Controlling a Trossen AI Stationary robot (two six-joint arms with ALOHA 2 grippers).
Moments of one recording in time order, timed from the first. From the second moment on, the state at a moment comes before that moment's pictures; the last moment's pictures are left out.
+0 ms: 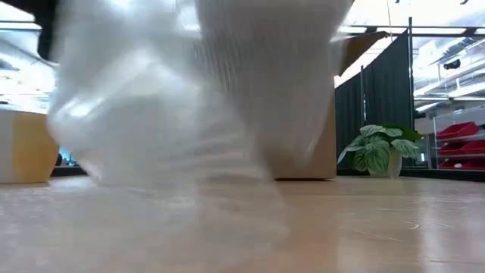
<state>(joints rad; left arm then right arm) -0.75 1.28 0.71 -0.34 -1.30 -1.24 0.53 2.00 1.94 -0.80 0.54 0.28</state>
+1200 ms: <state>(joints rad) -0.82 1.49 0.59 0.31 -0.35 -1.00 0.50 2.32 1.92 -1.32 0.39 0.48</state>
